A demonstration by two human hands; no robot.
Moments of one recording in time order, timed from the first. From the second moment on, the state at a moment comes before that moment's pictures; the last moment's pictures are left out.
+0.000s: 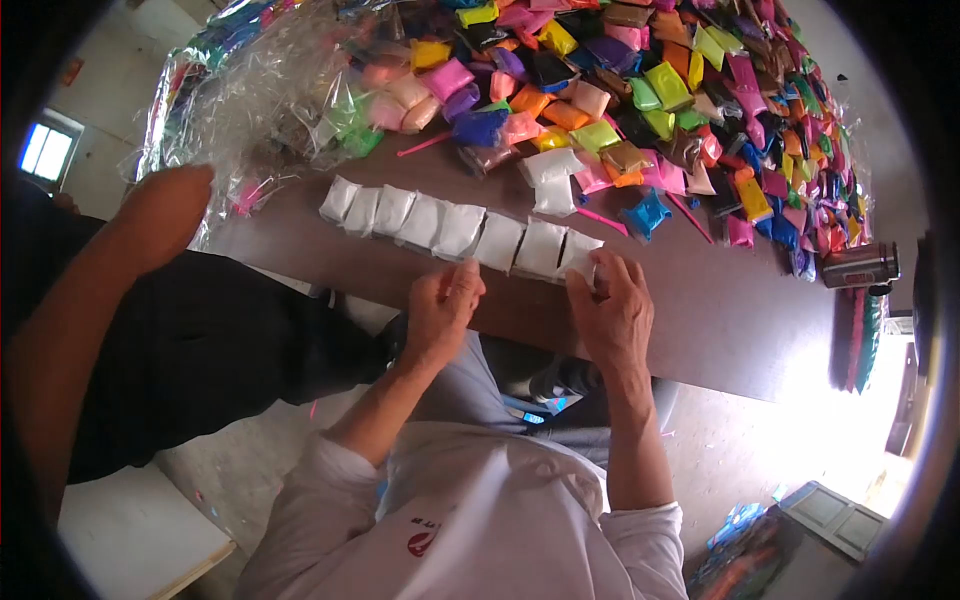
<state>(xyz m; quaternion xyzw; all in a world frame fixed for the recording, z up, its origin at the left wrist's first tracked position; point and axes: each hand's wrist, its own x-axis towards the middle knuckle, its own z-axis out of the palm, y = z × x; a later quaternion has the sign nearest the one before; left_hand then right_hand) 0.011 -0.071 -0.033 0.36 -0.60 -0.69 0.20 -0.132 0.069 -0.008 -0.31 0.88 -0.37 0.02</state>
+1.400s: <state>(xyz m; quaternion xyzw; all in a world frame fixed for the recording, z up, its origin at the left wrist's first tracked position) 0.024 -0.085 -0.040 0.37 -0.66 -0.61 0.26 -0.127 -0.020 -0.015 -0.66 0.71 -0.26 -0.03</state>
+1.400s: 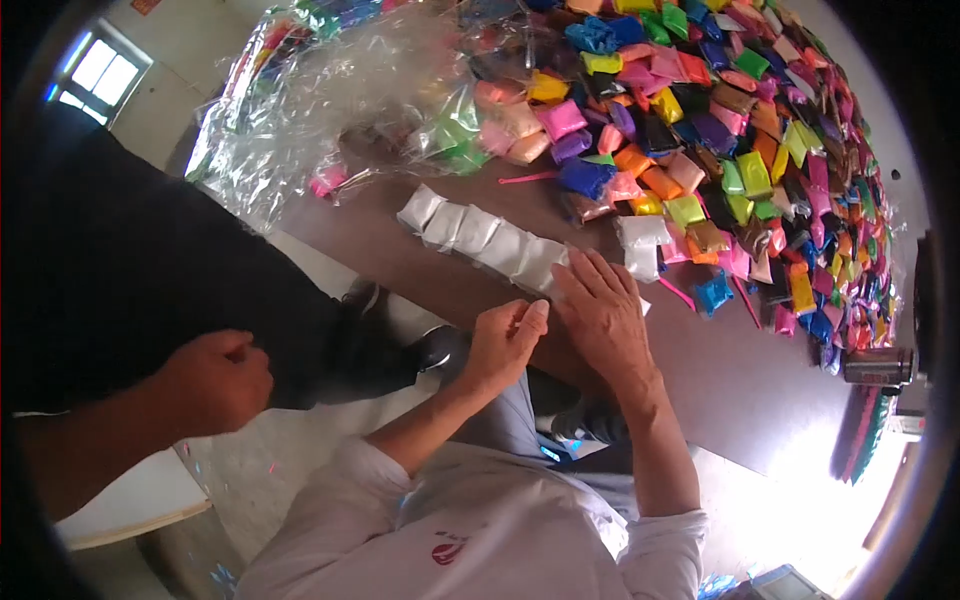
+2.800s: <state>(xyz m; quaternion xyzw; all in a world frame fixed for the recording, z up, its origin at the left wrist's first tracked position) 0.035 -0.080 -0.040 0.32 -0.67 -0.64 0.19 -0.218 -0.036 -0.015 -0.60 0.73 -0.32 -0.12</state>
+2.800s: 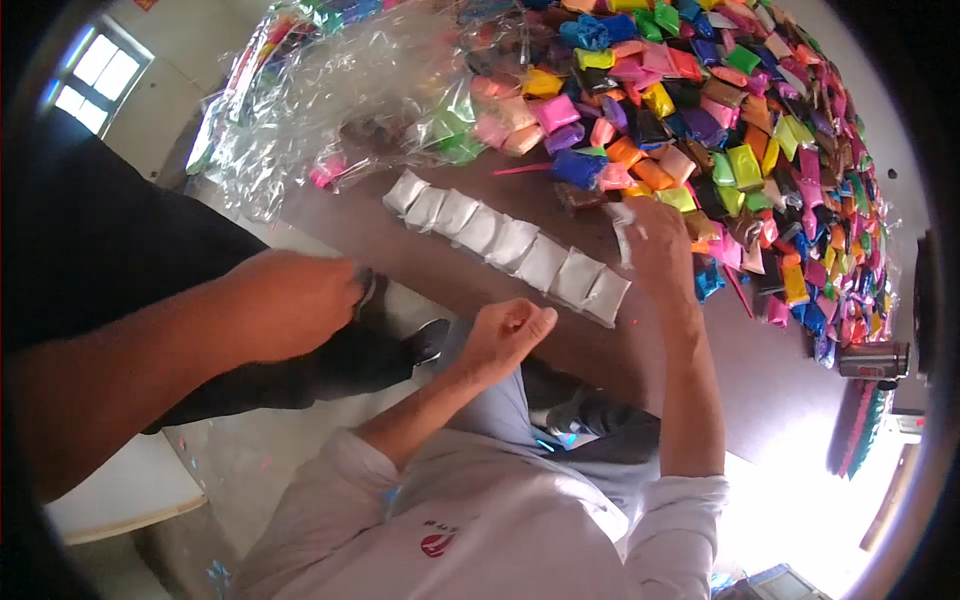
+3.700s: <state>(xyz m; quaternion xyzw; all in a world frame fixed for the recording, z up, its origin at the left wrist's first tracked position) 0.003 0.004 -0.024 0.12 -0.65 -0.75 -0.04 -0.097 0.138 -0.018 -0.26 0.80 -0.53 0.12</state>
